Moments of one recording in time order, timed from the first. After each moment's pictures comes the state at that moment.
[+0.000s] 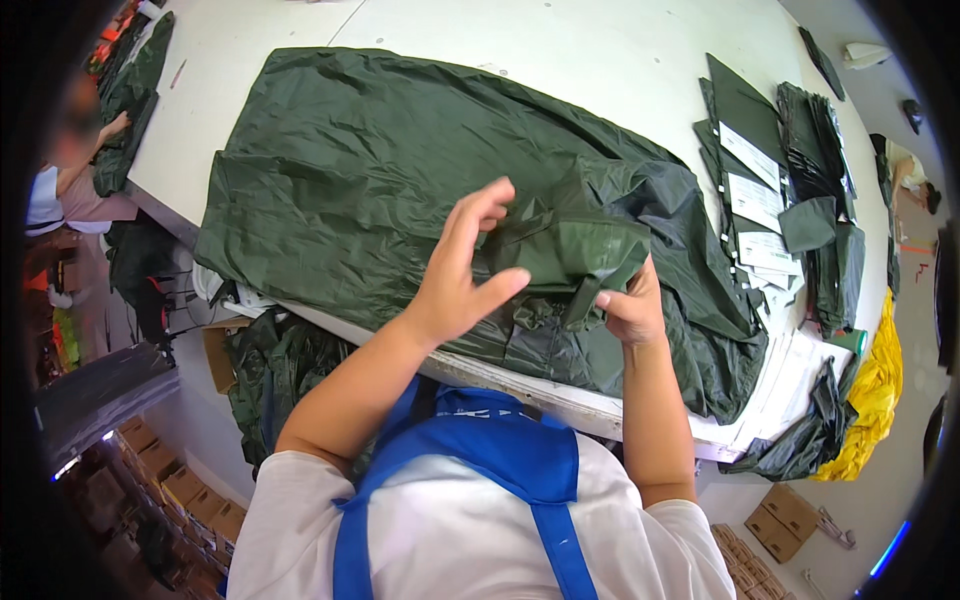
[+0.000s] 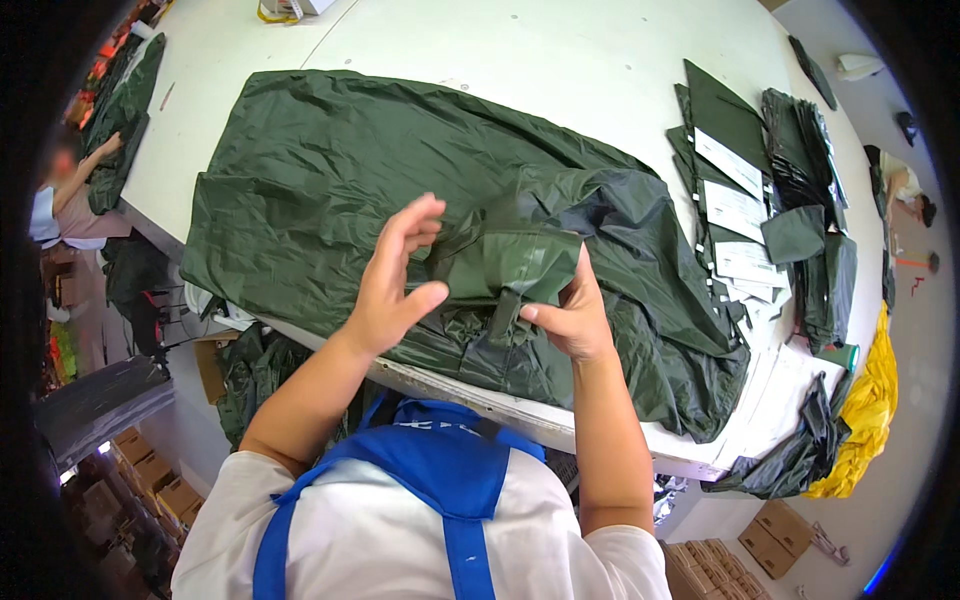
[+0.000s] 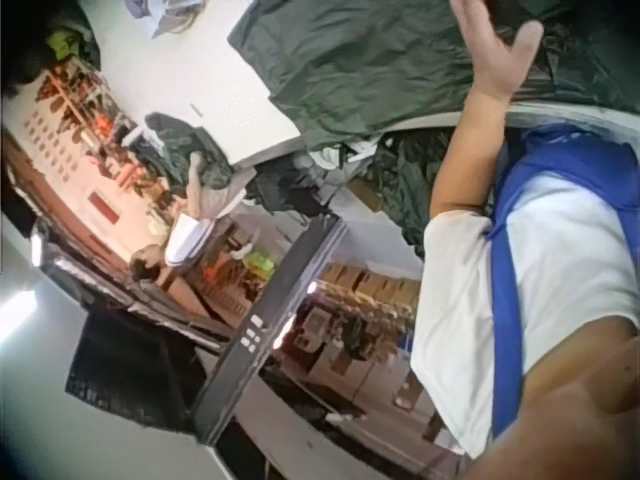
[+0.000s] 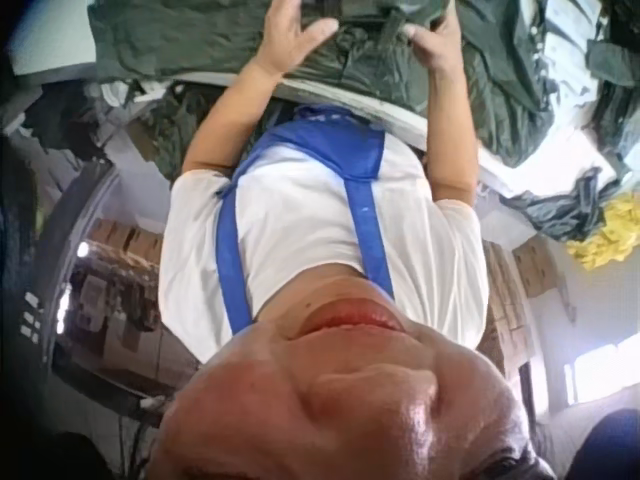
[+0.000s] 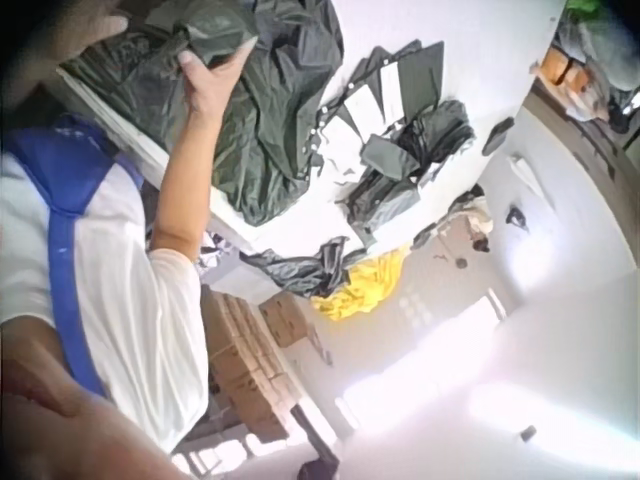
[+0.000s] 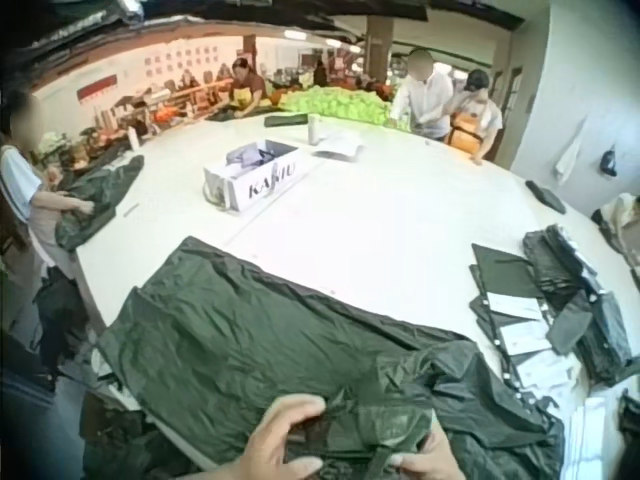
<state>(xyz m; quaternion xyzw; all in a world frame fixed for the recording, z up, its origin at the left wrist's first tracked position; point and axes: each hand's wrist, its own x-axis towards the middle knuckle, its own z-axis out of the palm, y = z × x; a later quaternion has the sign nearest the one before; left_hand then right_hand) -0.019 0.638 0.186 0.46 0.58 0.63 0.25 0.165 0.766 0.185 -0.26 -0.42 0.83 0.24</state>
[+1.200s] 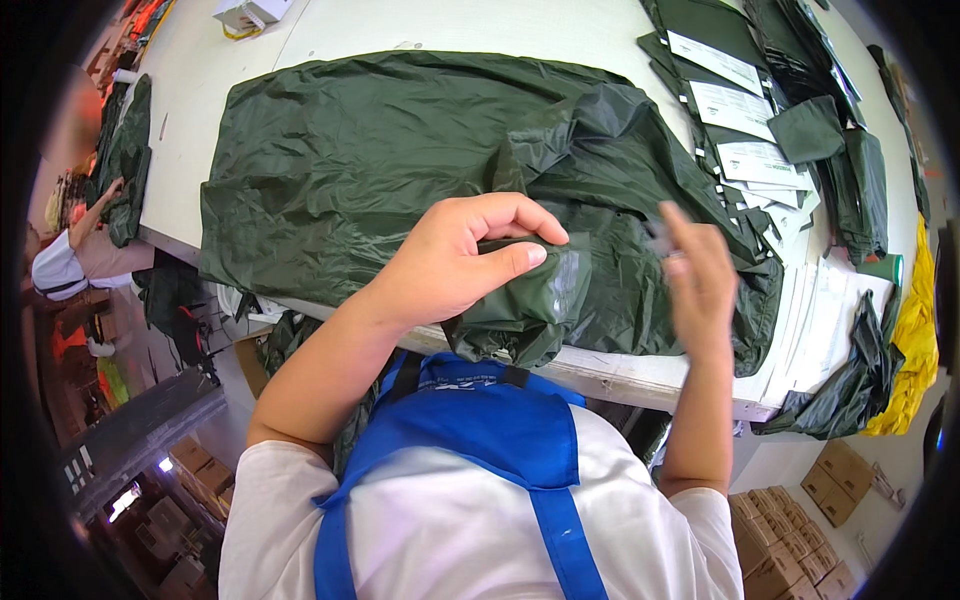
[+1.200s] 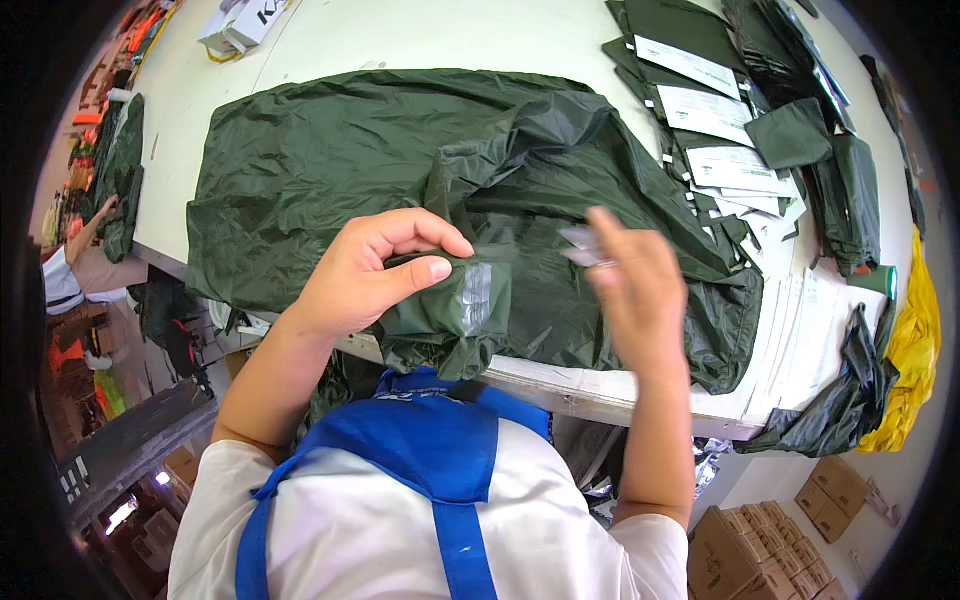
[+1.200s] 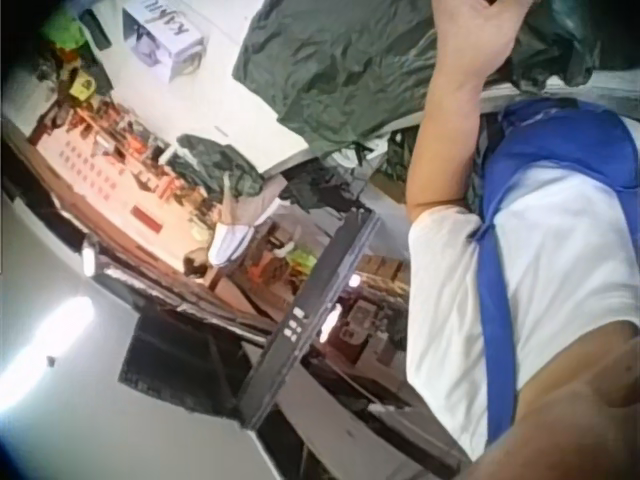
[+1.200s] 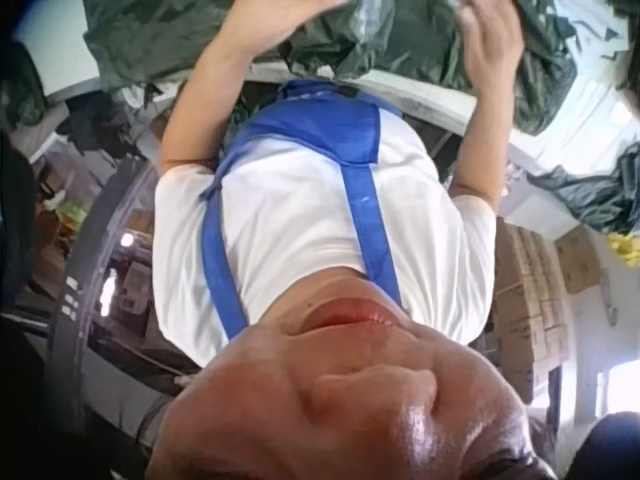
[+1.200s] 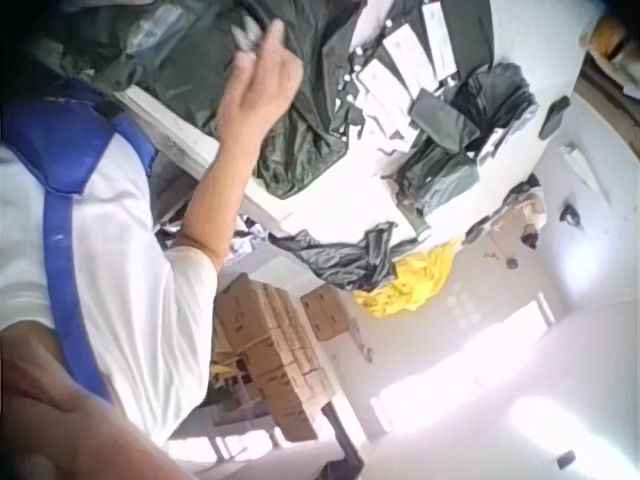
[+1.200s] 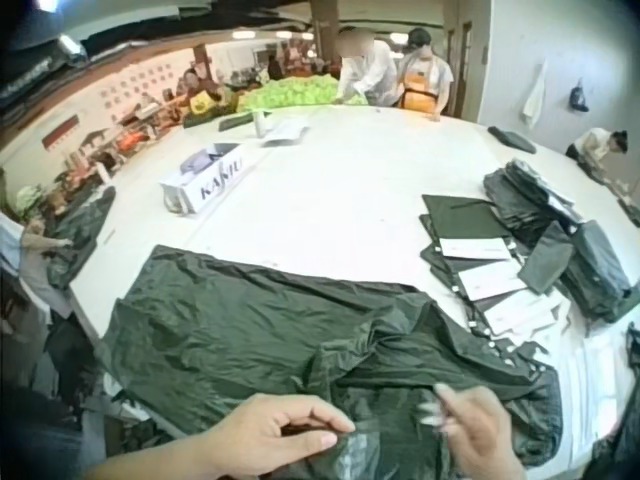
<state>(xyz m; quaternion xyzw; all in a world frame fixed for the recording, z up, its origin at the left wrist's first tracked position) 0.072 0.690 0.266 0.43 0.53 0.44 0.58 0.320 0.800 0.231 -0.34 -0.84 0.32 0.26</state>
